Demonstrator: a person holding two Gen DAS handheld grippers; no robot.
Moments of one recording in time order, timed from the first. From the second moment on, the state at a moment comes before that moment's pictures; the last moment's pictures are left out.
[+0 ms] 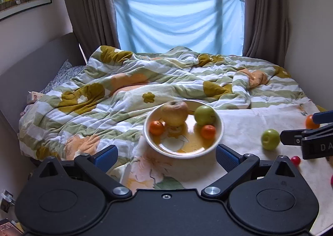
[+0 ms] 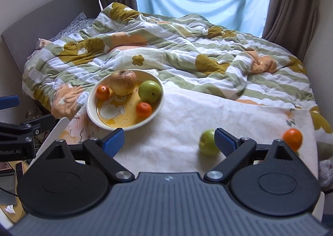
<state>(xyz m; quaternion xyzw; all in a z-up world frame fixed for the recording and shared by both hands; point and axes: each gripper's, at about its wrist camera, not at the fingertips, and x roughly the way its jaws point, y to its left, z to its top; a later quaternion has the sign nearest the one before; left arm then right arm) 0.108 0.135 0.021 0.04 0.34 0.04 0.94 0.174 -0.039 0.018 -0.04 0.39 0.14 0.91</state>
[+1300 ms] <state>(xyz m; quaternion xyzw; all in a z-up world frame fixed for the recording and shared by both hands) 0.141 -0.088 -0.073 0.12 0.42 -0.16 0.89 0.069 -0.261 -0.069 0.01 0.42 0.03 0.91</state>
